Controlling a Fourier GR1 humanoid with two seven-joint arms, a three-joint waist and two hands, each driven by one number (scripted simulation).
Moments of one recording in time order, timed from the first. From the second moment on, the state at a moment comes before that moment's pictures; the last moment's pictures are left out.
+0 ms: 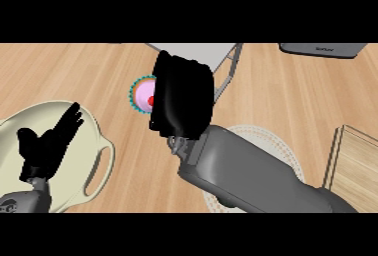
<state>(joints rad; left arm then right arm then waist) -0.09 0.29 0.08 -1.39 0.07 -0.08 0.13 -1.00 -0.01 0.62 -1.41 0.89 -0.08 1.21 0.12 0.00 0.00</state>
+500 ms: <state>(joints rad) -0.08 0.30 0.10 -1.36 0.06 -0.07 0.12 -1.26 -0.02 0.55 -1.34 0.89 -0.13 1.24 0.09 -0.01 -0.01</state>
